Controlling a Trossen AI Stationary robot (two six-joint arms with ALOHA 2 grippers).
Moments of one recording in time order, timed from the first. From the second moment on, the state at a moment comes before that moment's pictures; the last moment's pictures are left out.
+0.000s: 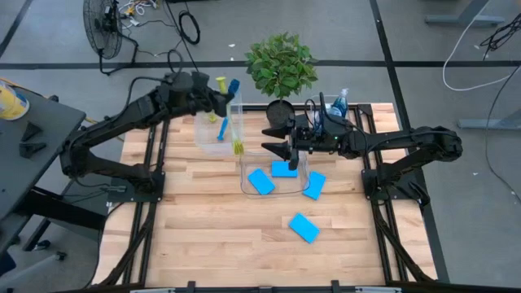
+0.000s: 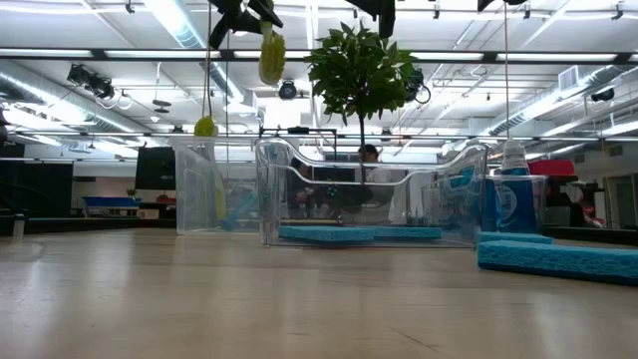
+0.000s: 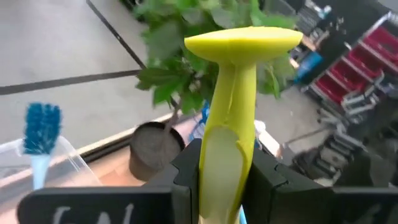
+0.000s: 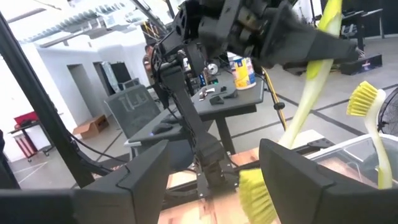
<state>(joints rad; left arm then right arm) 0.43 1.22 1.31 -0.38 -0.12 -0.57 -0.08 1.34 0.99 0.43 -0.04 0.31</state>
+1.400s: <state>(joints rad) 0.66 1.22 0.83 -0.09 -0.17 -1.22 -0.08 1.34 0.99 0.40 -0.02 0.31</state>
